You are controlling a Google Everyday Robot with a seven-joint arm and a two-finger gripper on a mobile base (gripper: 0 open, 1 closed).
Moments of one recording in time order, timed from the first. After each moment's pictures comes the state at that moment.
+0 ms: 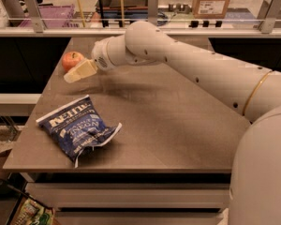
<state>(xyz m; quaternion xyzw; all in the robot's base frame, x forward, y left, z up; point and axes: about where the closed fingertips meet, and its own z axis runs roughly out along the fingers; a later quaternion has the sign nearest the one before) 0.702 0.182 0.863 -0.48 0.69 0.26 0.47</state>
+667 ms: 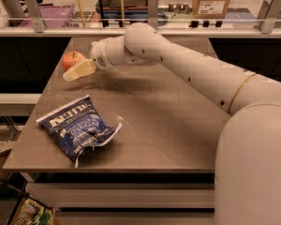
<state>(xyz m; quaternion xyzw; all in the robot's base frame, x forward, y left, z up) 0.721 0.196 0.854 -0.49 0.68 0.29 0.47</state>
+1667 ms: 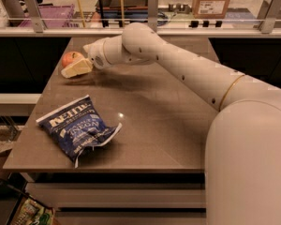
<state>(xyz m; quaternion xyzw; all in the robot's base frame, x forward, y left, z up) 0.730 0.210 0.850 -0.49 0.66 0.31 0.47</state>
